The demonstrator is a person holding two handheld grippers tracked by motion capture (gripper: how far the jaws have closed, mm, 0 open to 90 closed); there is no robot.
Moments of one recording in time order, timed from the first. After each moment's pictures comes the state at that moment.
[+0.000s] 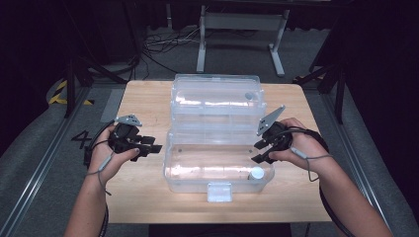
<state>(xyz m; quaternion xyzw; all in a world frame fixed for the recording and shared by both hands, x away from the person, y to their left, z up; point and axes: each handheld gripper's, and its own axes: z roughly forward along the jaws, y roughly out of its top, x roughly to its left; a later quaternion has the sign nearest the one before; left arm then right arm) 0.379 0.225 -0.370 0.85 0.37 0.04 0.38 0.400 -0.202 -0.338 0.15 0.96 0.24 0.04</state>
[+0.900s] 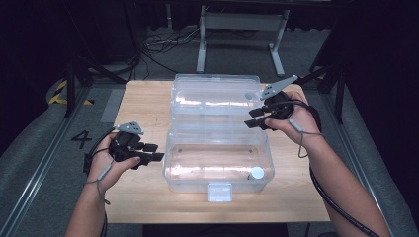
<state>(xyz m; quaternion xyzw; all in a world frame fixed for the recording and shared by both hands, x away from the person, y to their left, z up) 0.358 0.220 -0.373 0.85 0.35 0.03 0.39 0.450 -0.201 -0.302 0.19 0.91 0.35 0.10</state>
